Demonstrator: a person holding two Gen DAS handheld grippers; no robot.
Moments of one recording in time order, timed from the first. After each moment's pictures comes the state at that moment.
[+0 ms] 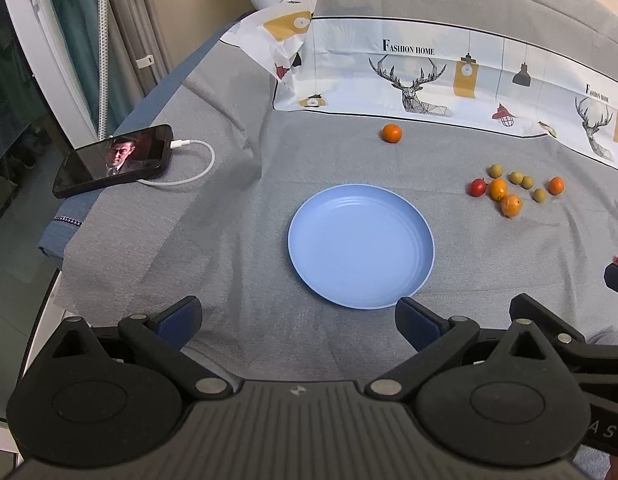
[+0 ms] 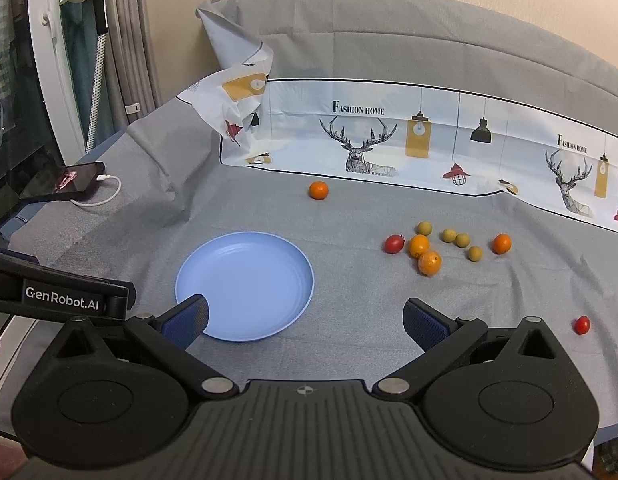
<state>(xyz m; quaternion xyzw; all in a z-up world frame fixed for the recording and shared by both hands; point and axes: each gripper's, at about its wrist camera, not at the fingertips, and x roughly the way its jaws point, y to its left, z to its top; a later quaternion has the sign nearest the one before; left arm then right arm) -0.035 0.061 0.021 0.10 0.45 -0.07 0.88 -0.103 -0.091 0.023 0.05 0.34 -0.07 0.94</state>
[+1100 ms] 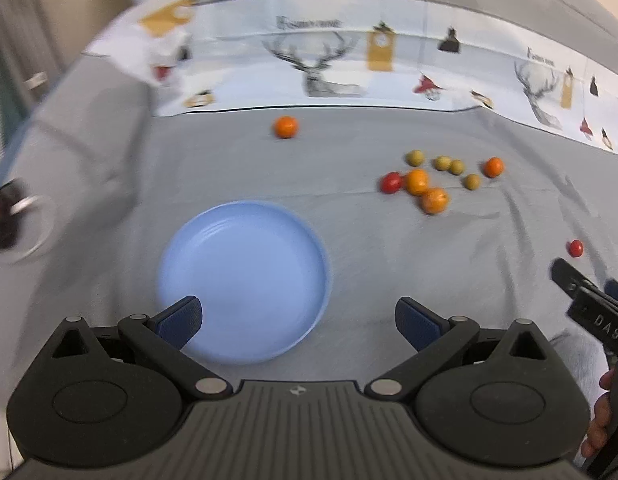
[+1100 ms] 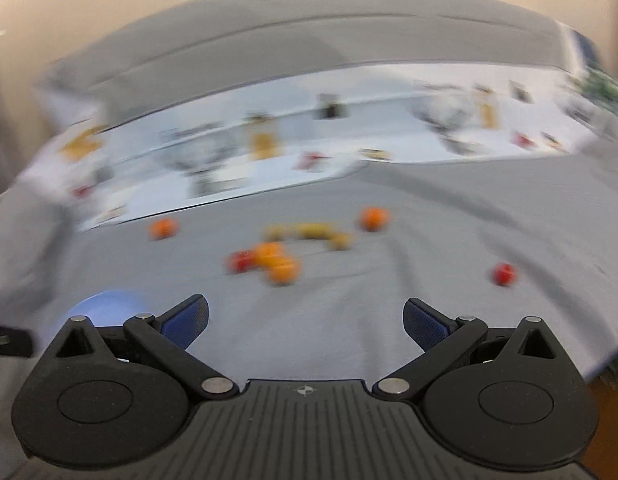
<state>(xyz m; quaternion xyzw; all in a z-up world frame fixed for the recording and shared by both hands) 0.031 -0.061 -0.007 0.12 0.48 -0.18 0.85 -0.101 -0.251 -0.028 0.14 0.30 -0.27 0.91</state>
